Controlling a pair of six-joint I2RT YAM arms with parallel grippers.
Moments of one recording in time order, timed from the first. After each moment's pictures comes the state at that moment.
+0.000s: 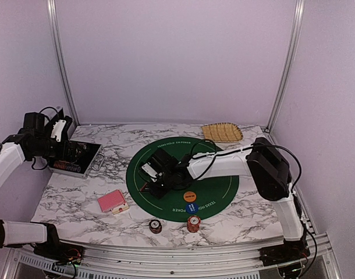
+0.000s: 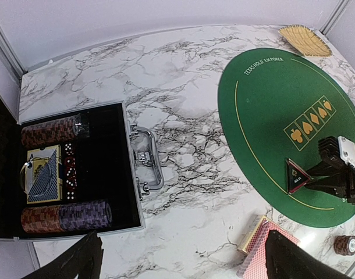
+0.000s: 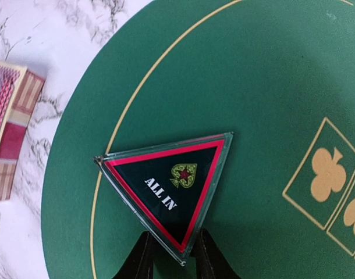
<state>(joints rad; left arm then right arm) 0.08 1.09 0.92 -0.62 0.41 0.23 1.03 2.25 1.66 -0.39 0.02 0.17</state>
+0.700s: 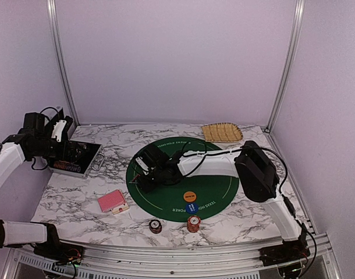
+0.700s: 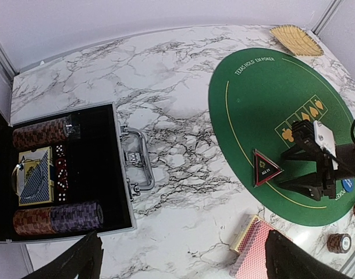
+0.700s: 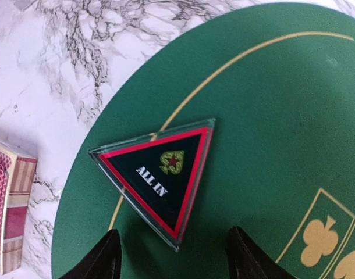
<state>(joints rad) 0.08 1.09 0.92 -0.63 0.45 0.23 1.02 2.41 1.91 -0.40 0.05 0.21</state>
